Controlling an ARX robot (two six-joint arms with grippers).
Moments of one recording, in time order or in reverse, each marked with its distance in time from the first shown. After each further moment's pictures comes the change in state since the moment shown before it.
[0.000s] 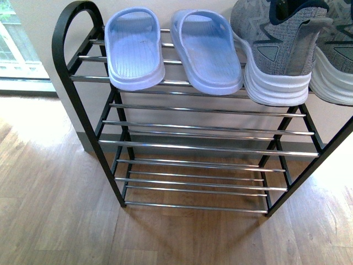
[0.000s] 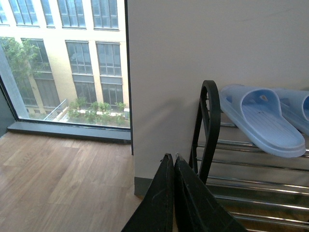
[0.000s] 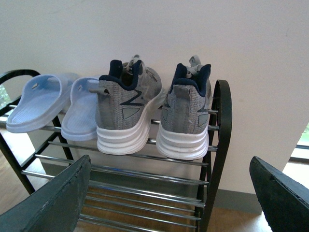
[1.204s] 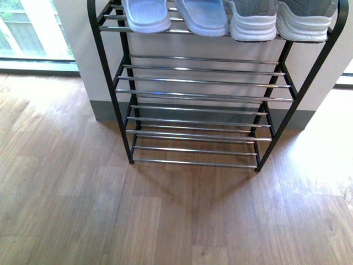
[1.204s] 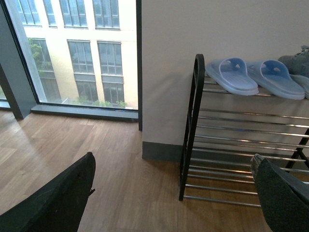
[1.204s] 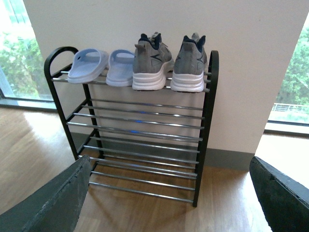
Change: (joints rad) left arm 0.000 0.000 0.000 0.000 0.000 0.002; right arm 0.000 0.000 0.000 0.000 0.000 0.000
